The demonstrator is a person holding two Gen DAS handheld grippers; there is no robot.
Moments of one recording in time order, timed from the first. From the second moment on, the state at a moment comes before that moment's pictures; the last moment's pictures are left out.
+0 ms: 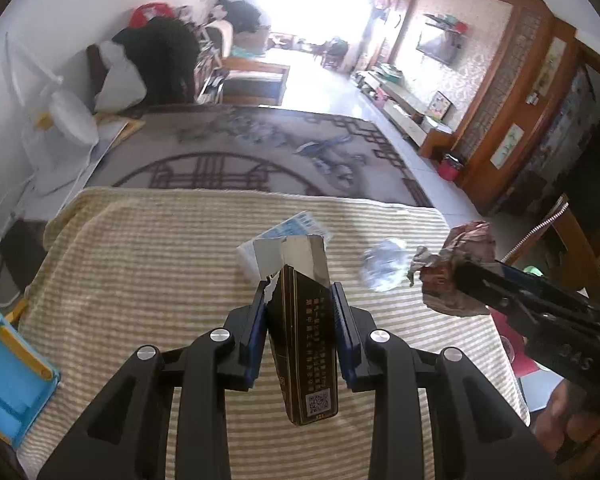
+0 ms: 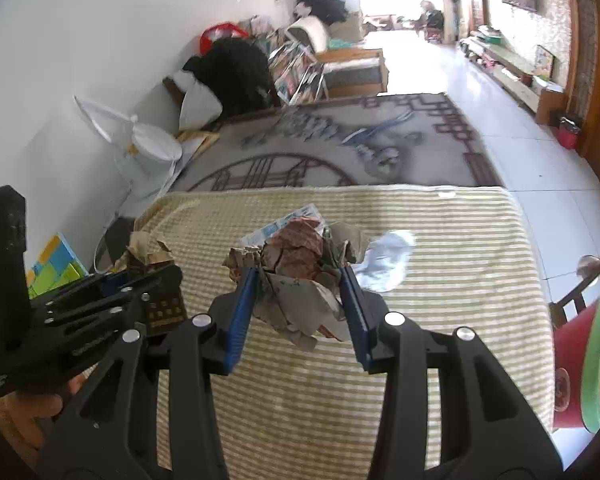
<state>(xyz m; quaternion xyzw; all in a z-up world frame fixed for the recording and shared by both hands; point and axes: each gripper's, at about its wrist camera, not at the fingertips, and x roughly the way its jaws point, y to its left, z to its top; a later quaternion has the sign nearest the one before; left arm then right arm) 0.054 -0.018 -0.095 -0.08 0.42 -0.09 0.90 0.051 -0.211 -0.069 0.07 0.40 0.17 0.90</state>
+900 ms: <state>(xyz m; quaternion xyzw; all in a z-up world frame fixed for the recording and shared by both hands) 0.022 -0.164 -0.060 -0.02 0.39 -0.12 0.91 0.007 -0.345 -0.050 0.12 0.36 0.14 0.91</state>
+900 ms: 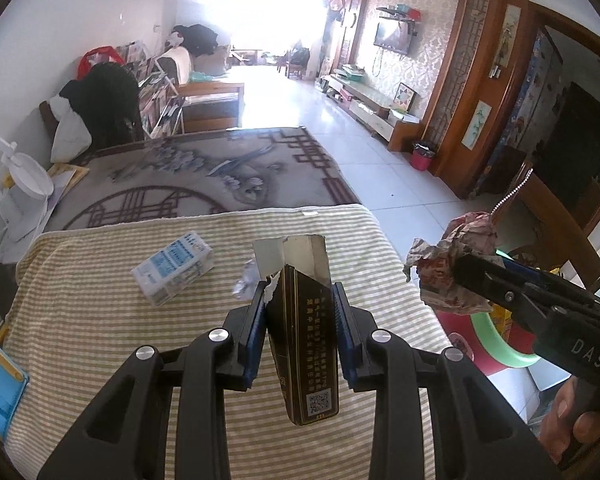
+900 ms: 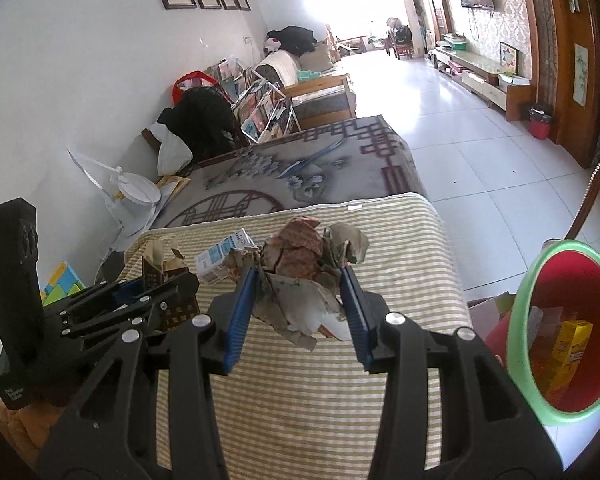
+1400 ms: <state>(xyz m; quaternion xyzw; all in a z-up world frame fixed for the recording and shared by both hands) 0.012 -0.231 -0.047 0.00 0.38 -0.13 0.91 -0.007 -0.404 -0.045 0.14 0.35 0.13 0.92</state>
